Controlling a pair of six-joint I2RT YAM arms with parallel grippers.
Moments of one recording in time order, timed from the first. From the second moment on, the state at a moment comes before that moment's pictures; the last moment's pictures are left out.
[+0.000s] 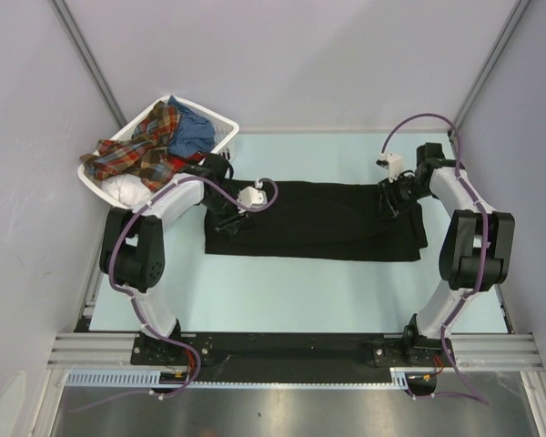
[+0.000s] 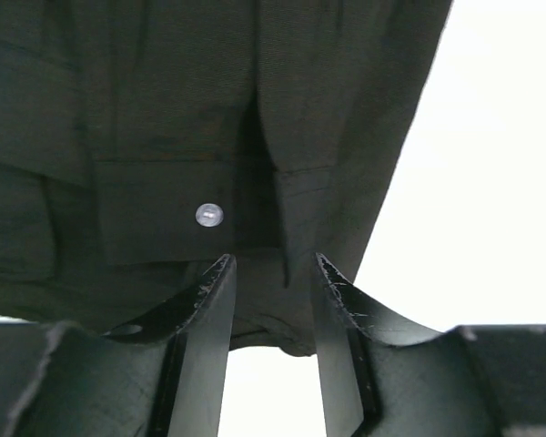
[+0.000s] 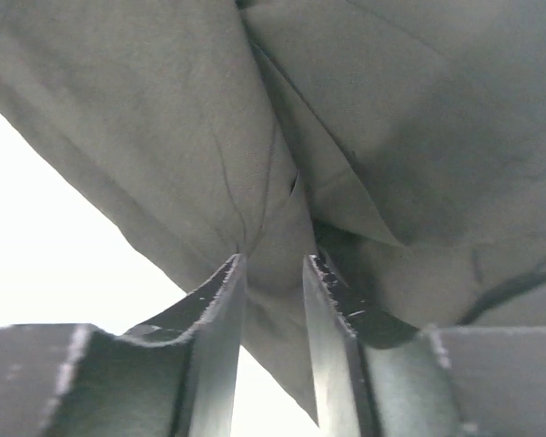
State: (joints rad) left arm -0.31 1.80 1.34 -0.89 0.43 1.03; right arm -0.08 1.76 1.36 -0.84 -0.57 -0.62
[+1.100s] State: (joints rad) left arm -0.27 1.61 1.18 -0.65 0.32 0.87; right arm -0.18 1.65 1.30 -0.76 -0.40 -0.47
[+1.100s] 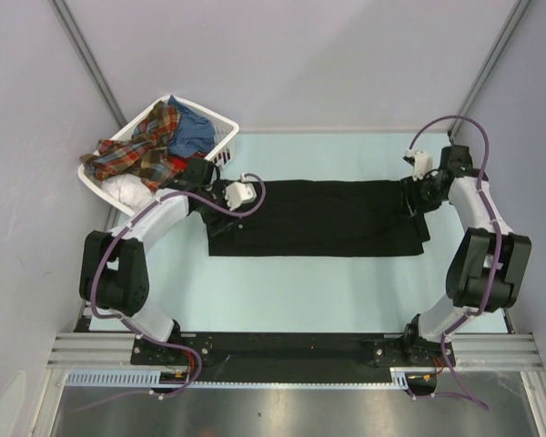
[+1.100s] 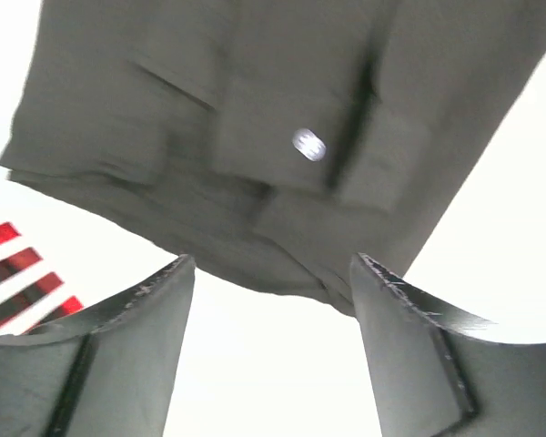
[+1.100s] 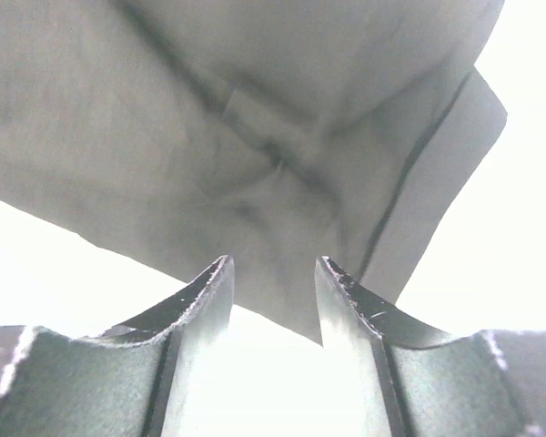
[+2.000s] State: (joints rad) left arm -0.39 1.60 0.89 -0.59 0.15 1.15; right arm -0.35 1.90 1.21 -0.87 -0.33 -0.11
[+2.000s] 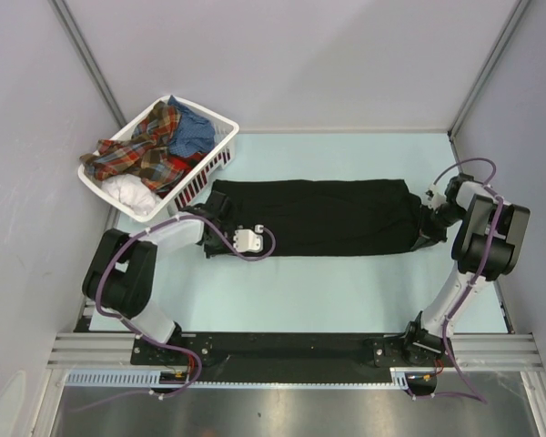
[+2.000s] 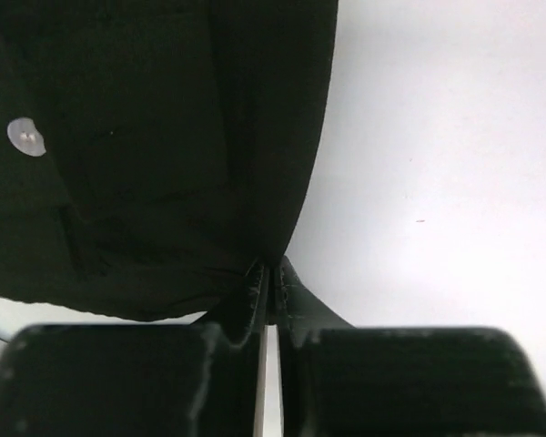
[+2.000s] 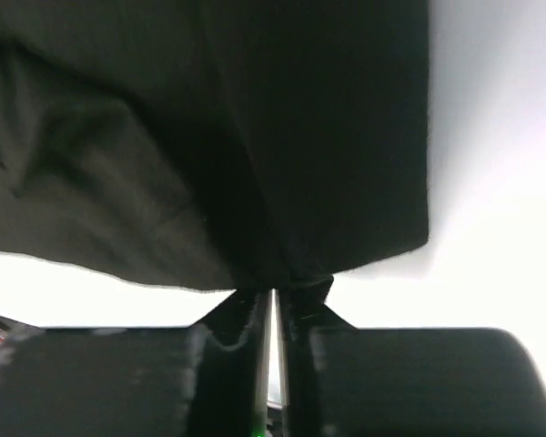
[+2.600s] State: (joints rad) left arm -1.06 1.78 1.14 -0.72 0.46 0.69; right arm -0.27 2.26 1.92 -0.72 -0.22 -0.11
